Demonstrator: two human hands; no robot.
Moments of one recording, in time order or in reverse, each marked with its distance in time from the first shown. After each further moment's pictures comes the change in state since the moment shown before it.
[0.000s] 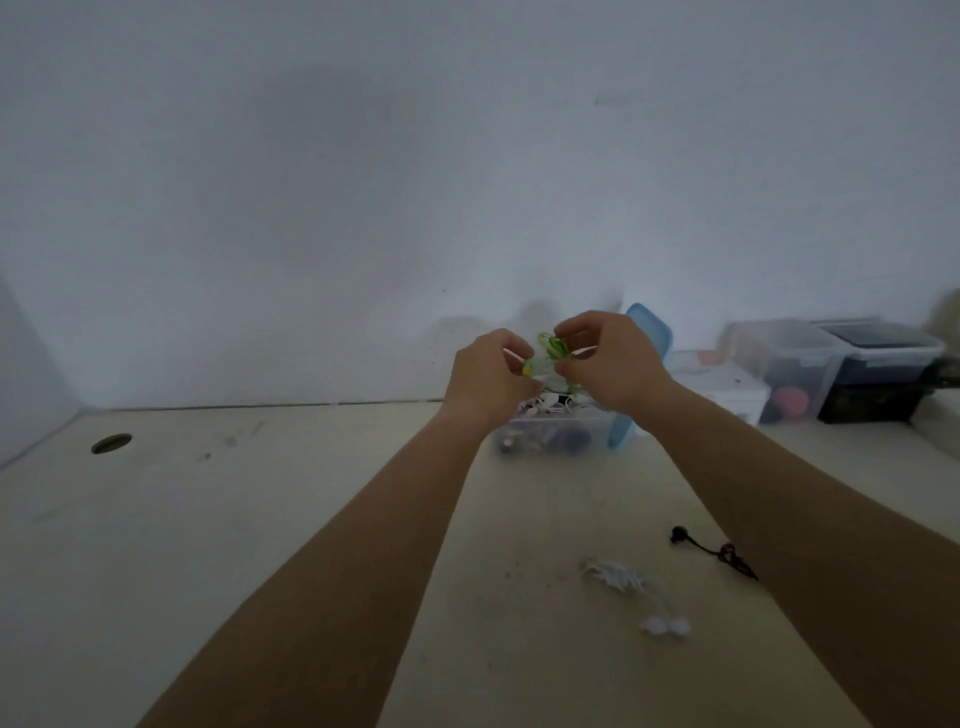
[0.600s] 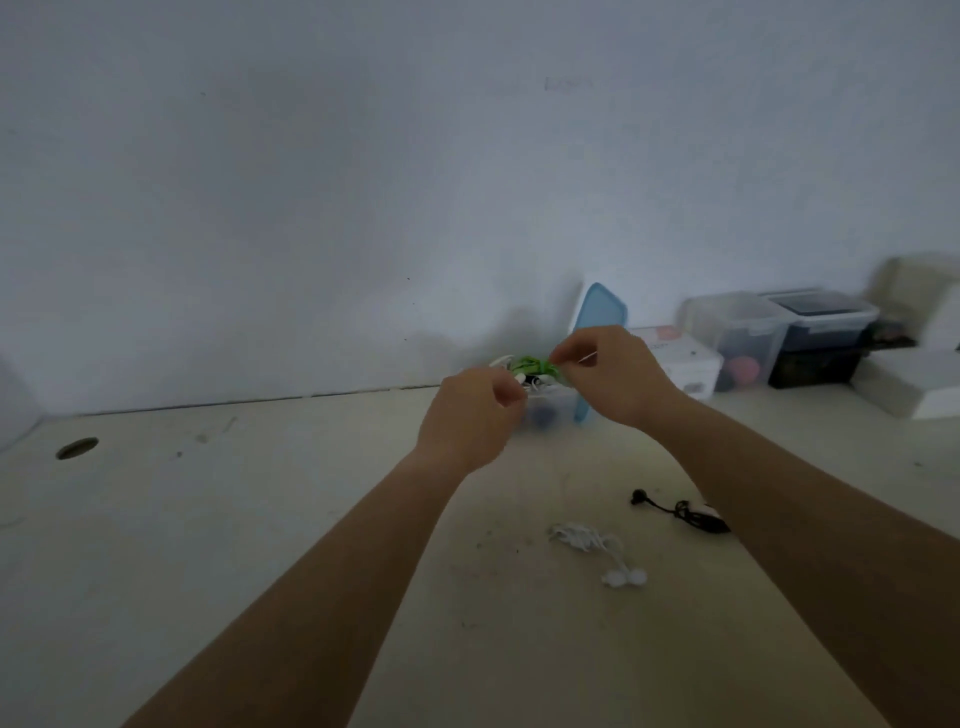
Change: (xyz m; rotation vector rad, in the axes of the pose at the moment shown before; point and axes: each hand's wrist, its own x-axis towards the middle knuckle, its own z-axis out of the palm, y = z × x) left_hand -0.056 0.003 0.013 0.122 -0.076 0.123; right_hand -0.044 0.019 -0.027 -0.146 -0.022 -0.055
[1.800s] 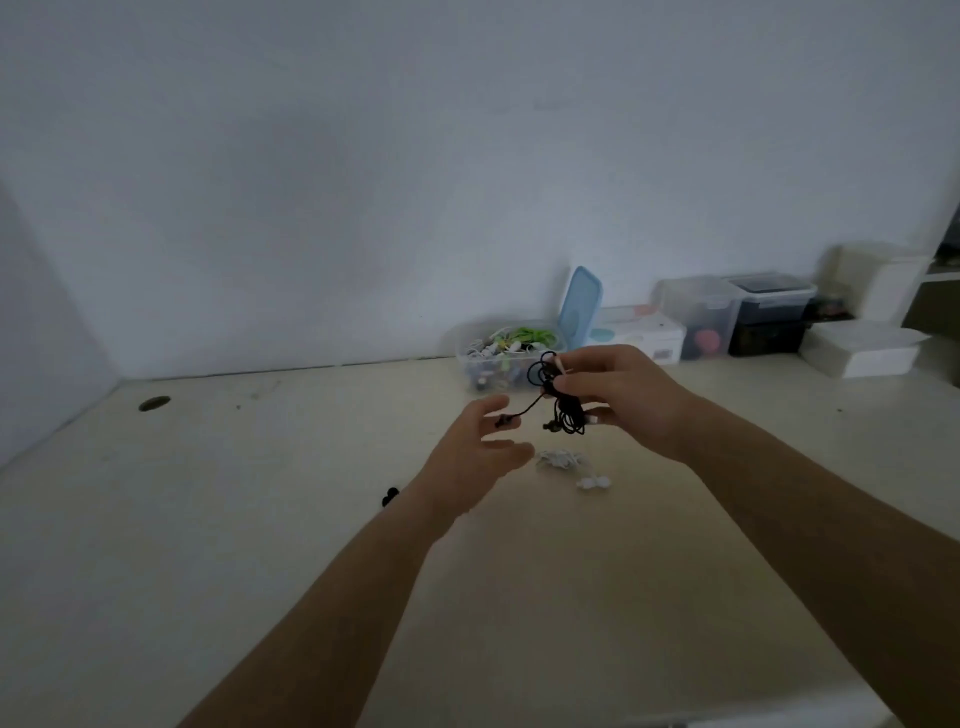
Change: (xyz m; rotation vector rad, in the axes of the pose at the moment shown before) left_hand -0.140 0.025 -0.015 -0.707 -0.190 -0.292; right_hand -0.121 -0.045 -0.044 0.657 -0.288 0.260
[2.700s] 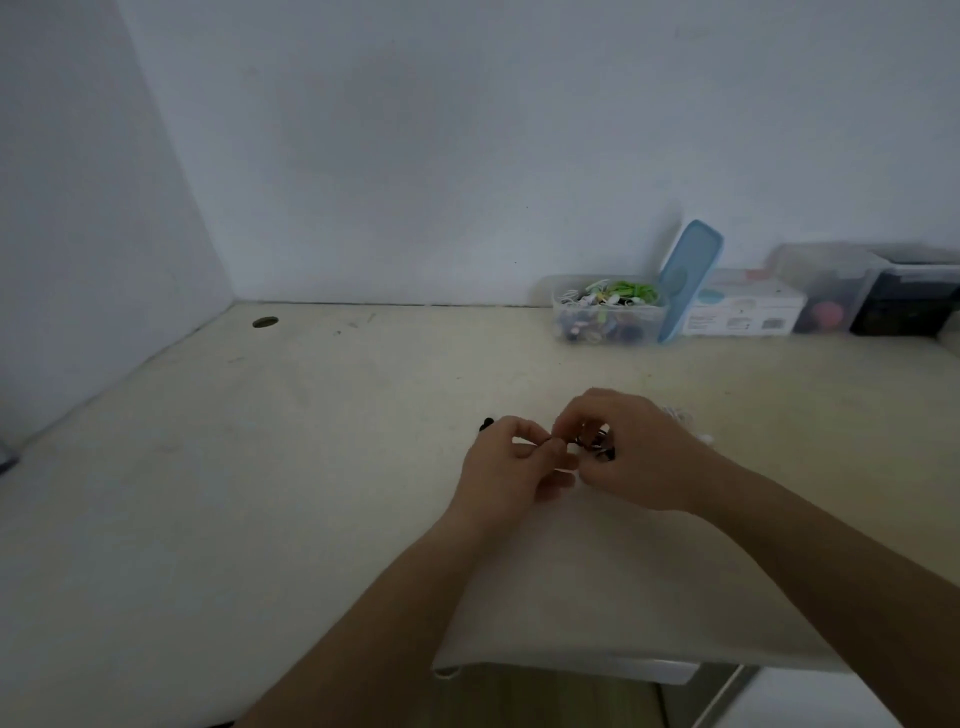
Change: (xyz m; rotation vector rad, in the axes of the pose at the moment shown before) left_hand -0.084 -0.036 -0.033 -0.126 0.210 -0.087; right_hand -0.040 0.041 0.097 -0.758 -0.221 -0.465
